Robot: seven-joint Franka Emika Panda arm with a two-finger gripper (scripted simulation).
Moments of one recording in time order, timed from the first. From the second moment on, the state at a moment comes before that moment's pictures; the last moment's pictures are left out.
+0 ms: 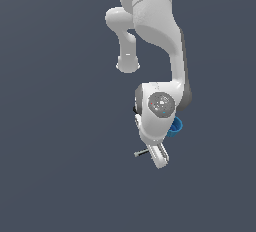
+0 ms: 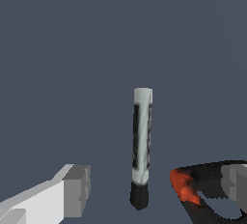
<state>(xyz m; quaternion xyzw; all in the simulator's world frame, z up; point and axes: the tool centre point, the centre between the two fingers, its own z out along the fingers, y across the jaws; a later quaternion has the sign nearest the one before) 0.100 0.084 0.068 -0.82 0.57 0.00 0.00</state>
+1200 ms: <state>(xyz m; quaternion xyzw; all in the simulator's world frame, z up) 0.099 0.087 0.011 -0.81 0.58 0.00 0.00</state>
